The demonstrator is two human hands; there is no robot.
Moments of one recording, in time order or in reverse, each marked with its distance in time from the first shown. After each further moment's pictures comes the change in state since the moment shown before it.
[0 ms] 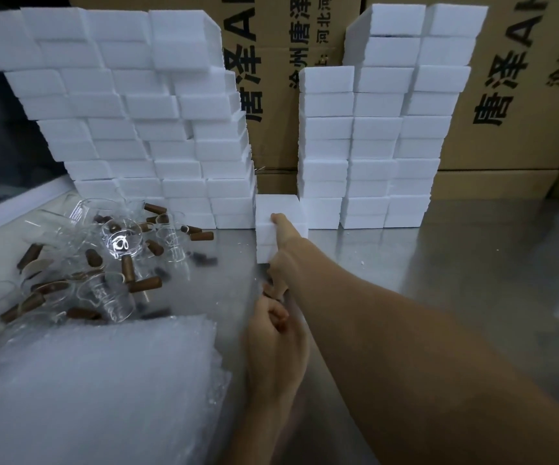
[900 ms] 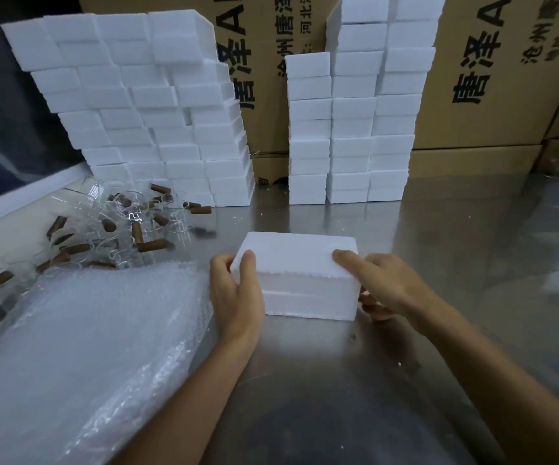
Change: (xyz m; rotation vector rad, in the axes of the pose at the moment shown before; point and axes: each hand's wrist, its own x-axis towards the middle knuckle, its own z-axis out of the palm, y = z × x) left_hand -0.020 0.043 -0.047 -0.095 0.172 0.077; right_hand -0.093 0.071 -0.209 -0.807 0.101 -0.632
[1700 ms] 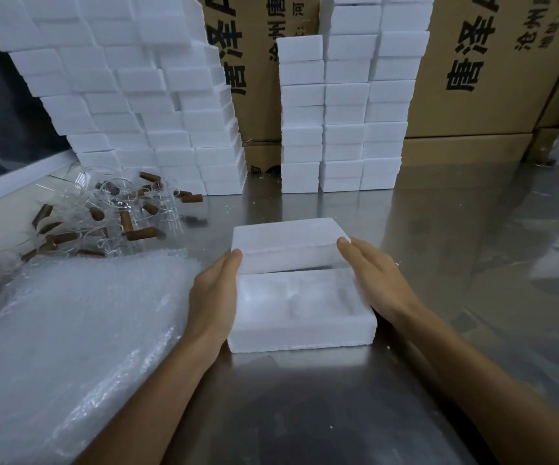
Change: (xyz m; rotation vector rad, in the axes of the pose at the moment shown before) left_hand -0.001 0.004 -0.033 0.017 -0.295 -0.192; right_hand -0.006 0.023 0.014 0.164 0.044 -0.227
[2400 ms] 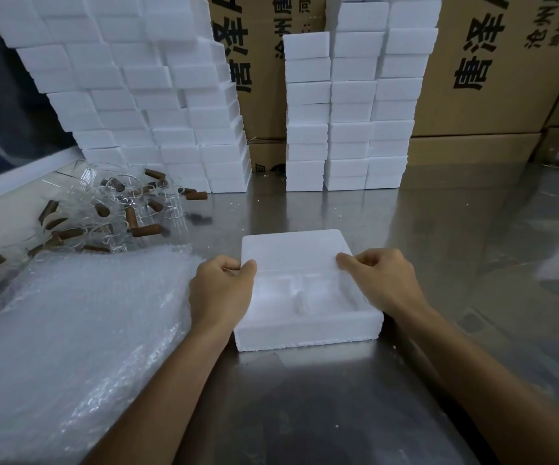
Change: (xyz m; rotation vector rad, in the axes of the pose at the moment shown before) left_hand 0.009 -0.001 0.005 0.341 0.195 0.024; right_hand 0.006 -0.001 0.003 -0.209 0.173 0.138
